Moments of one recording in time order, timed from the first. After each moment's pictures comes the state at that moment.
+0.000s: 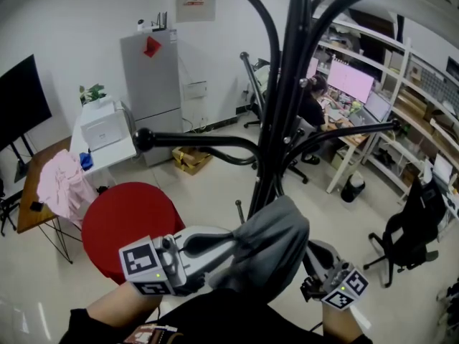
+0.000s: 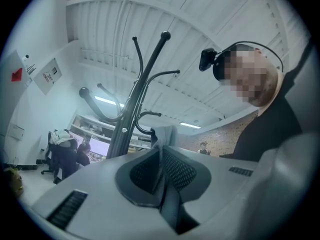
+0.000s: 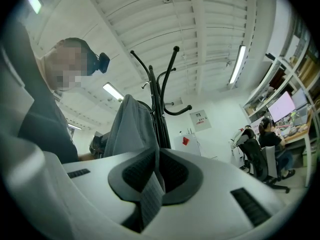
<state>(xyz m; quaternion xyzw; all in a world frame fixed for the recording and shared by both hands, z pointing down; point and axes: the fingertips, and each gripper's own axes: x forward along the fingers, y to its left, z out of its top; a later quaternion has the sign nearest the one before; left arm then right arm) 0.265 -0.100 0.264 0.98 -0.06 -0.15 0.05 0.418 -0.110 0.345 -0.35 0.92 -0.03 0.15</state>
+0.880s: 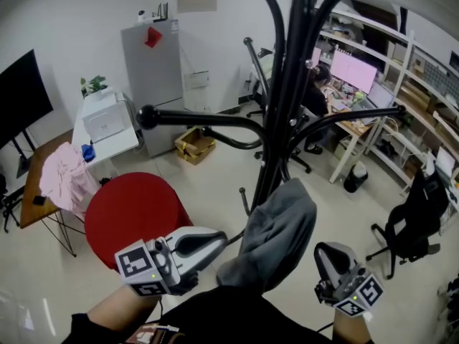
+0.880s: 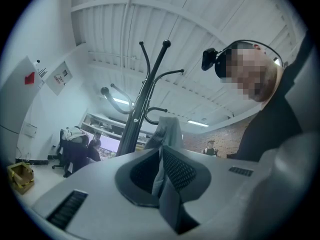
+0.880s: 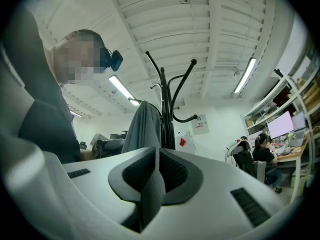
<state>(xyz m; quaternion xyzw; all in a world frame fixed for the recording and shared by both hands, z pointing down) 0.232 -0.098 0.302 0.98 -0.12 -0.14 0.05 0.420 -0.063 0.330 -0.38 0.92 0.02 0.11</state>
